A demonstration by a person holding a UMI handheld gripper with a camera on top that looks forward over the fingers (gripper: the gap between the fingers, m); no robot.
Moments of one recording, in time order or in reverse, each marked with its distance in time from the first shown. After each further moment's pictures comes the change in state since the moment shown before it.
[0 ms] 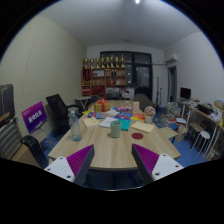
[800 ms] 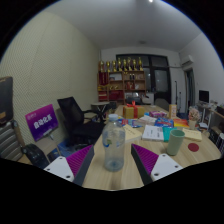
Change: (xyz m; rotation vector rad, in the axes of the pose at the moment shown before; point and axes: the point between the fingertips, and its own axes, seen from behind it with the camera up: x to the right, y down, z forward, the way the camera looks) arm -0.256 -0.008 0.284 0.084 -0.150 -0.001
